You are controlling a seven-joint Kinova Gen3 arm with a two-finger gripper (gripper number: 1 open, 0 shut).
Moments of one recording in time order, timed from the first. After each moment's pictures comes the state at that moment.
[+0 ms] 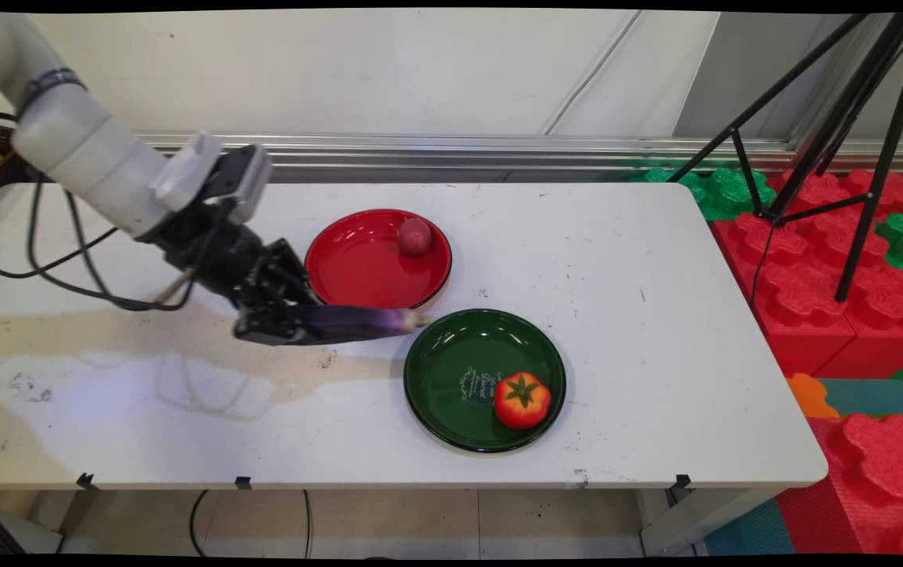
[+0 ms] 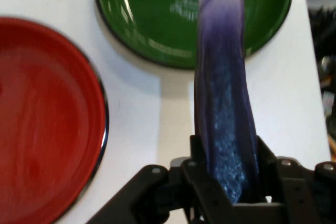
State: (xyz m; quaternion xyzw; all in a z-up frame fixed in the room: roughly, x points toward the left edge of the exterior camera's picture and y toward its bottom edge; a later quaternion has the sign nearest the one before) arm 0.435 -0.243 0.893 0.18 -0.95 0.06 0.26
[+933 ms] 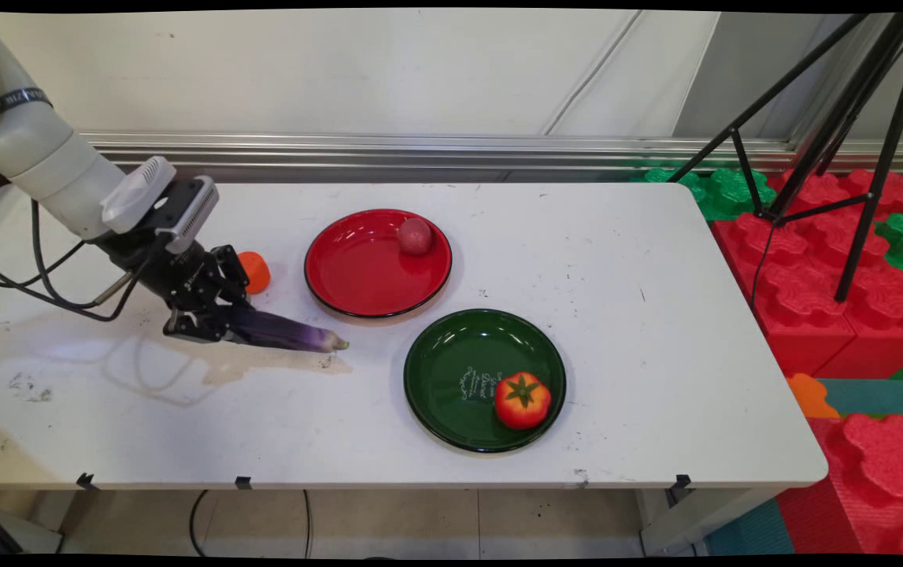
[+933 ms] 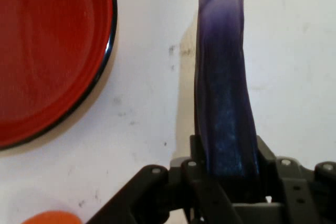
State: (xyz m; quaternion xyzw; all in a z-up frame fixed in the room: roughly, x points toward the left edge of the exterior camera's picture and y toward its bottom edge) arm 0.512 -0.246 0.862 0.11 -0.98 0.06 0.18
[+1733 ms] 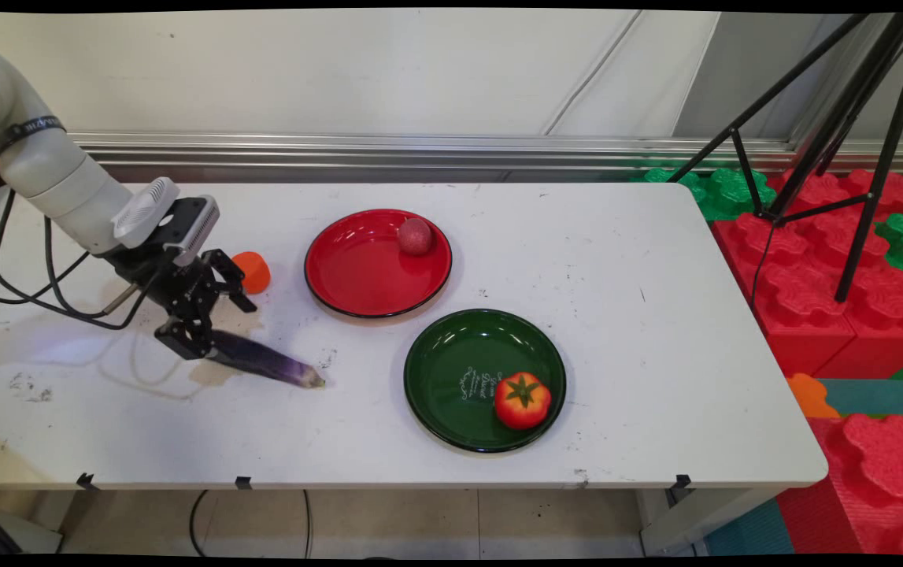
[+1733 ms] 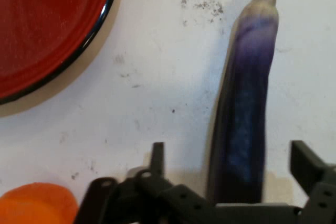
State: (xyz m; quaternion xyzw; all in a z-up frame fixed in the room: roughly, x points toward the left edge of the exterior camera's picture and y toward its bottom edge) arm 0.534 -0.254 0.826 0.13 -0.98 0.05 0.17
